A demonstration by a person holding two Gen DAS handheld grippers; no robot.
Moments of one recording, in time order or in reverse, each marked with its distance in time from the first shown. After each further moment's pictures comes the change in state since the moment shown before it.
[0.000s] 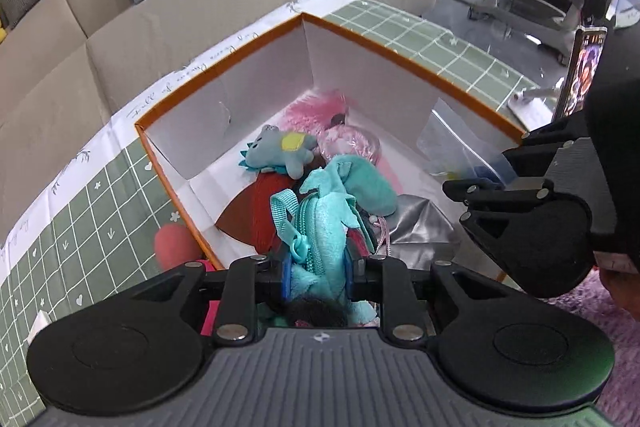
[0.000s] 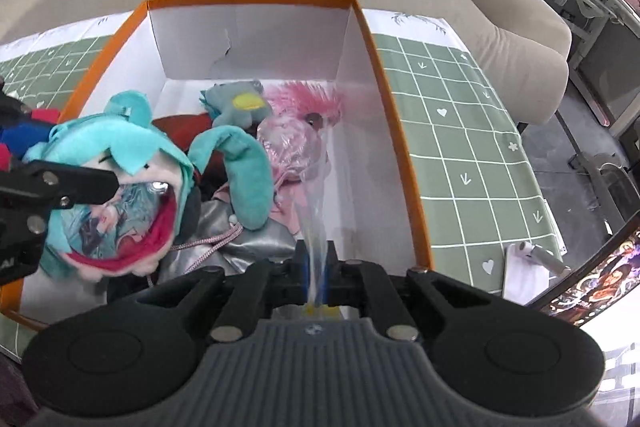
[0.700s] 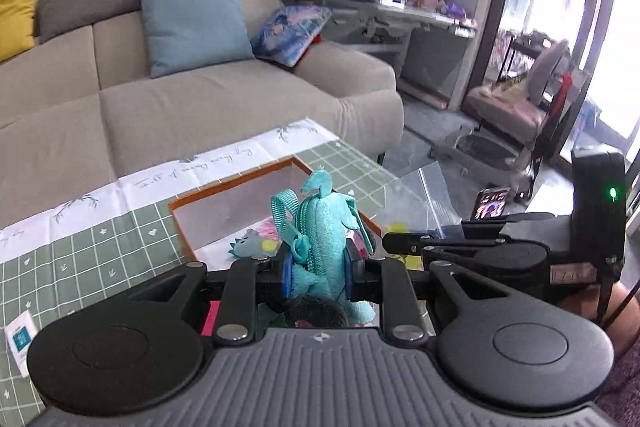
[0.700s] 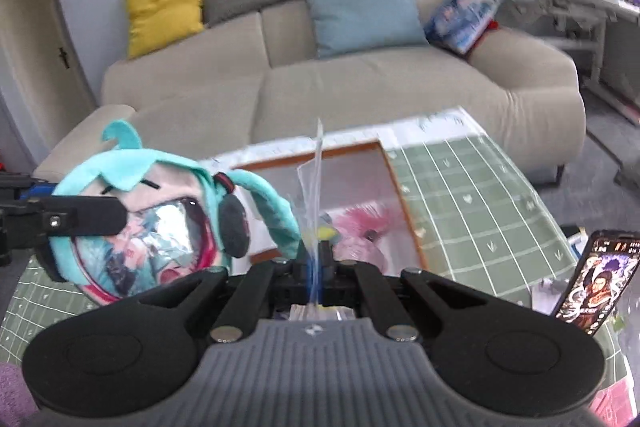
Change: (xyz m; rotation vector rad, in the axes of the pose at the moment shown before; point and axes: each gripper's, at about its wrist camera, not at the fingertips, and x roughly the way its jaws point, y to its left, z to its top) left arm -0.128 0.028 -0.014 -0.190 -0.365 -0.158; right arm -0.114 -0.023 0.004 0.219 -0.322 0.235
